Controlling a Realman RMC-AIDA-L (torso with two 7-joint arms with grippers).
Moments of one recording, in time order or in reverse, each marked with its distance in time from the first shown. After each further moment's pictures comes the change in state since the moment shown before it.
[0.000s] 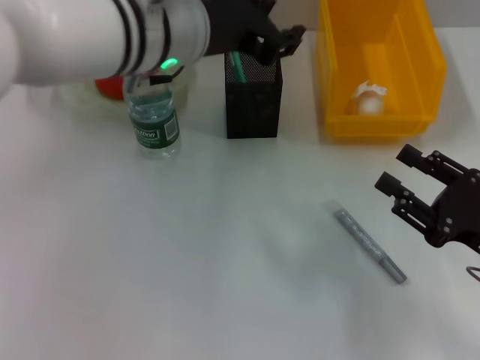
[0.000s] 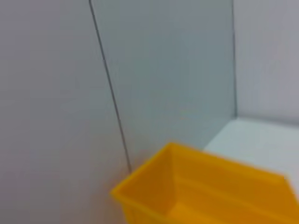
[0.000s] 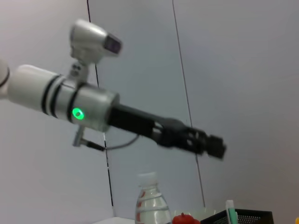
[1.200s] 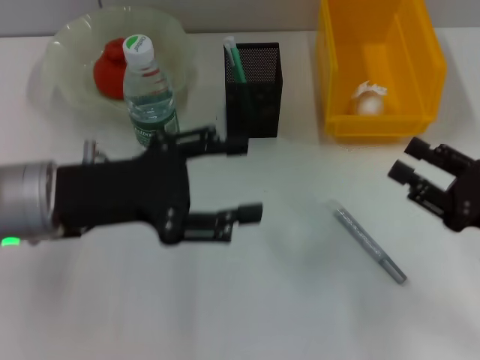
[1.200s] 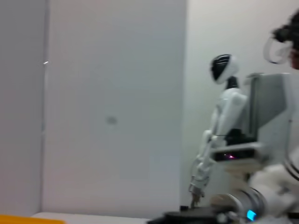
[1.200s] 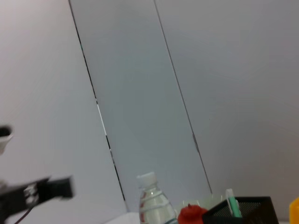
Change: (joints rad) left arm 0.183 0.008 -0.493 -0.560 -0.920 0.906 1.223; right arm 0.015 -0.005 -0.015 -0.151 -0.014 -0.012 0.313
